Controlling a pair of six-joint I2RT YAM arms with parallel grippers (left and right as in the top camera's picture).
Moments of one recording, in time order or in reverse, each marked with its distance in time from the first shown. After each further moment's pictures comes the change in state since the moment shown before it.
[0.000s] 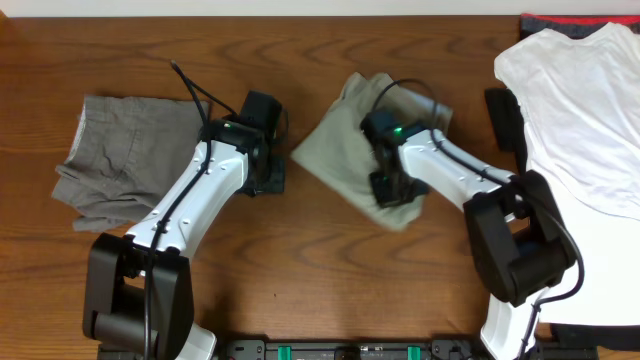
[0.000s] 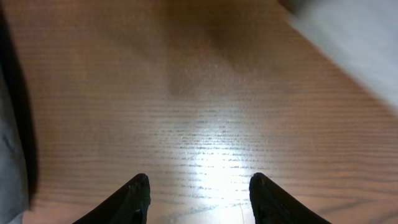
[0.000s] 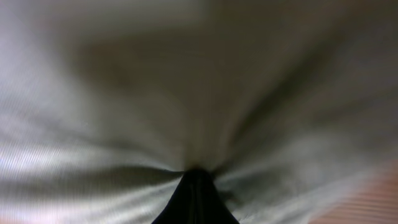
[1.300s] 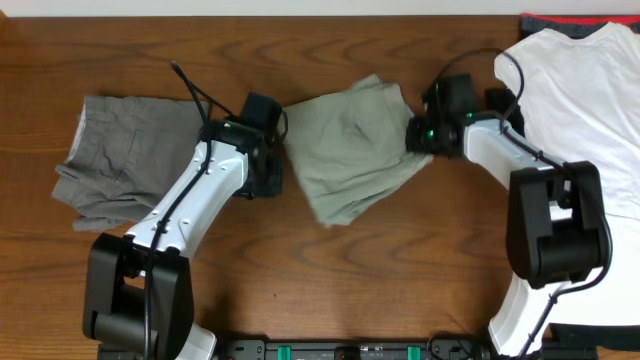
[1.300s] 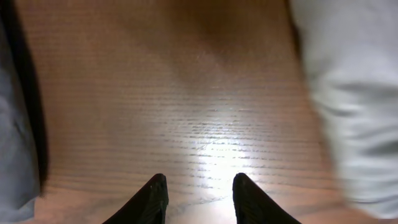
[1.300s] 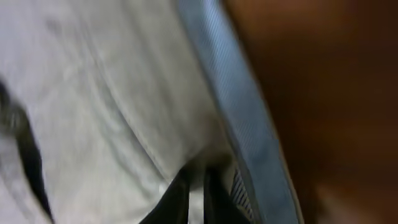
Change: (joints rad) left arm 0.000 0.000 0.000 -0.037 -0.019 0.001; right arm -0.301 0.004 -0.048 0.558 -0.353 0.000
